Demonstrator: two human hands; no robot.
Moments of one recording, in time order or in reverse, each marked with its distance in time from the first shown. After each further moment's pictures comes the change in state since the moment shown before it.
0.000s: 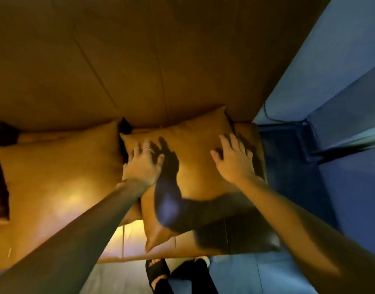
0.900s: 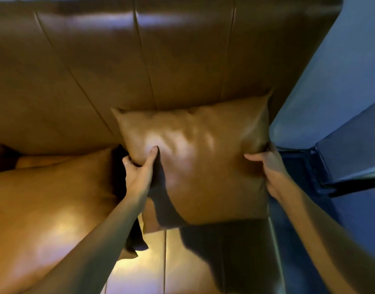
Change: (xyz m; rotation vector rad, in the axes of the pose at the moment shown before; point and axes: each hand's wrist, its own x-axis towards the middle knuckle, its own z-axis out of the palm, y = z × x) left_hand 0.036 0.066 -0.007 -1.076 0.376 -0.299; right_hand 0.053 0.061 -0.089 1.313 0.071 0.330
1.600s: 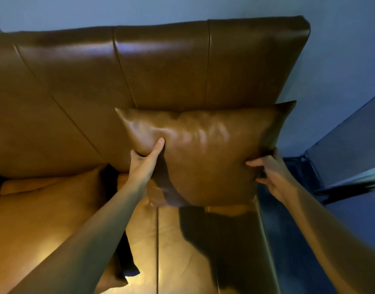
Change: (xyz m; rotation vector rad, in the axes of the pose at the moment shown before) left_hand 0.013 0.064 0.058 -0.066 -0.236 -0.031; right_hand 0.025 -0.028 -0.034 0.061 -0.005 -0.025
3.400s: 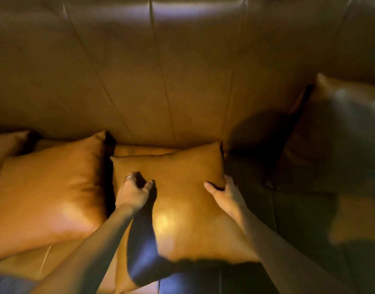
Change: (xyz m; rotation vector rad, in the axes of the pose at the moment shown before) left_hand 0.074 -0.093 -0.473 0.653 0.185 -0.114; right_hand -0.124 0.227 0.442 -0.876 -0.206 0.097
